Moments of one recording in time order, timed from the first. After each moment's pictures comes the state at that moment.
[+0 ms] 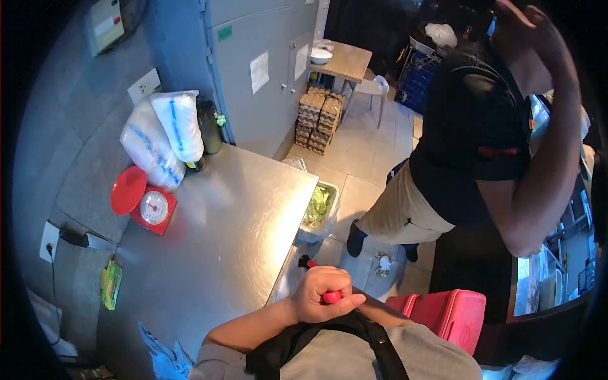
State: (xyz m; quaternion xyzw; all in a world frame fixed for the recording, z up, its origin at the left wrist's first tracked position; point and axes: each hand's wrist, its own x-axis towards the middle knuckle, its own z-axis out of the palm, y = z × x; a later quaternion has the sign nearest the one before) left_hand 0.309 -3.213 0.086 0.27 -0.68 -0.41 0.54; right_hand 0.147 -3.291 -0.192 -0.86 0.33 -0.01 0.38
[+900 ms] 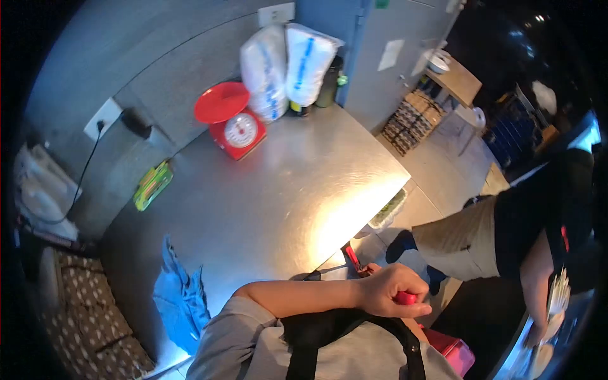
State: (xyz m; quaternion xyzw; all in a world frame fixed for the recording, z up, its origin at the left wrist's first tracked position) left_hand 0.322 -3.186 0.075 0.24 -0.65 -0.39 0.61; right_hand 0.110 -3.275 -0.184 -0.83 0.39 -0.05 0.40
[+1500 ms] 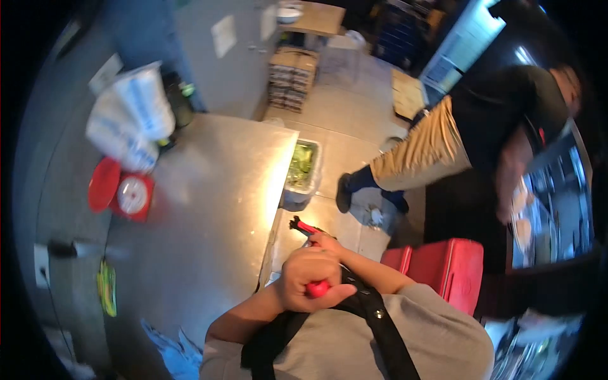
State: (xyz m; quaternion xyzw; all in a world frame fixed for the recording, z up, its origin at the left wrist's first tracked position) left_hand 0.317 -3.189 0.079 0.22 -0.68 -0.40 0.57; right_hand 0.152 -3.275 -0.222 -0.83 0.36 -0.02 0.43
